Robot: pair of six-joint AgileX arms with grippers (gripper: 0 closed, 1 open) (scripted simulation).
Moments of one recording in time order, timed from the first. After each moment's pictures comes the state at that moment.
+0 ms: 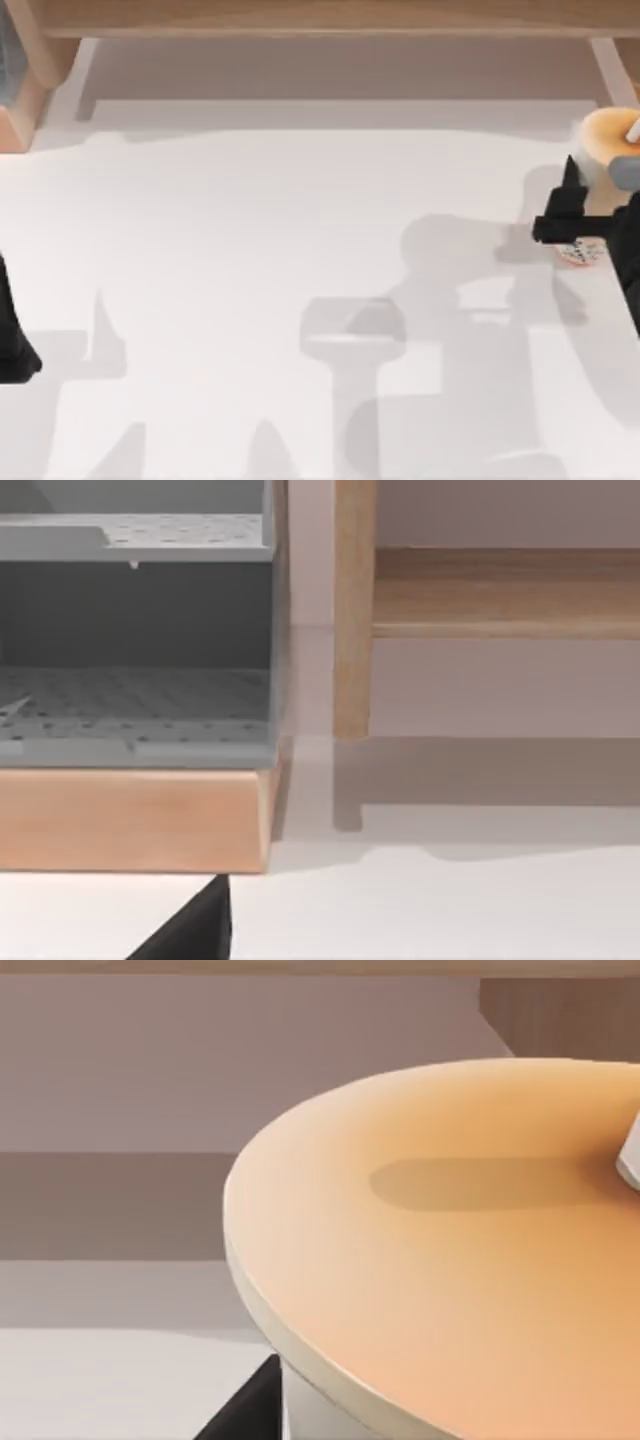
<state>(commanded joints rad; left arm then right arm) 0.00 0.00 0.00 0.00 0.00 0.00 0.27 1.91 0.40 1.40 0.30 0.04</state>
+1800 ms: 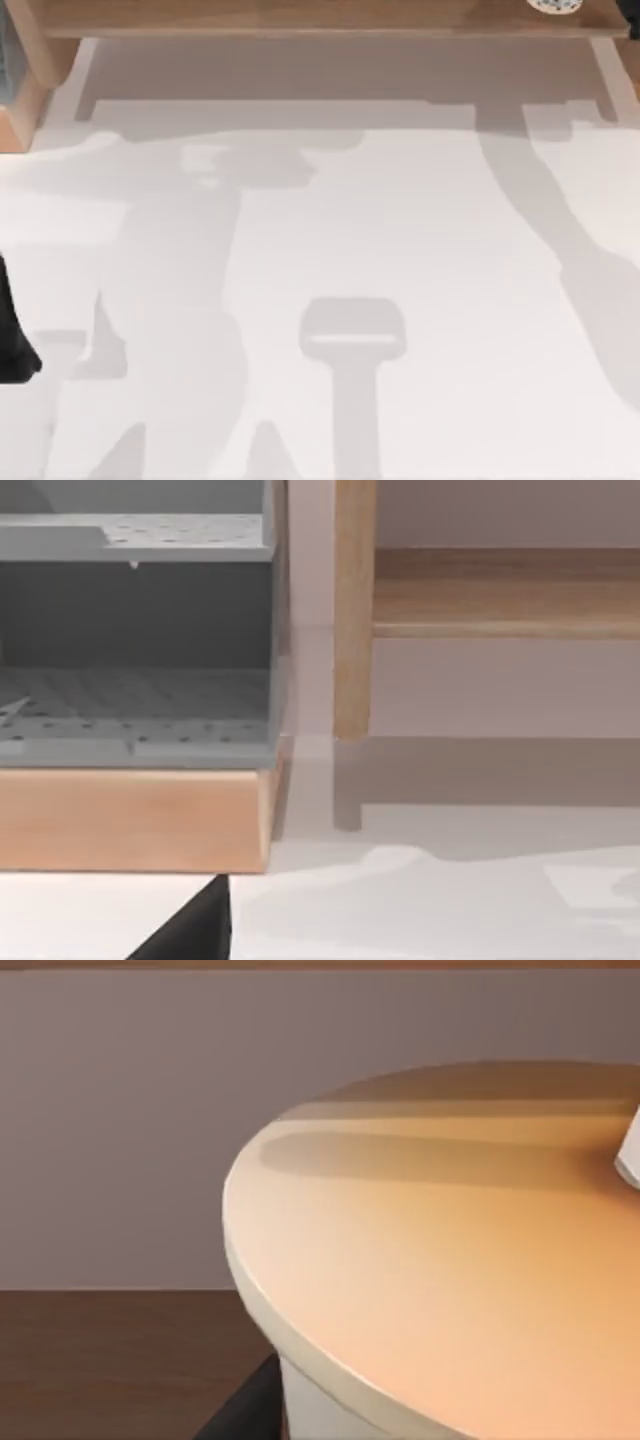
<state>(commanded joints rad) 0.00 0.00 0.00 0.00 0.00 0.00 0.27 1.81 1.36 0.34 0.30 0.05</state>
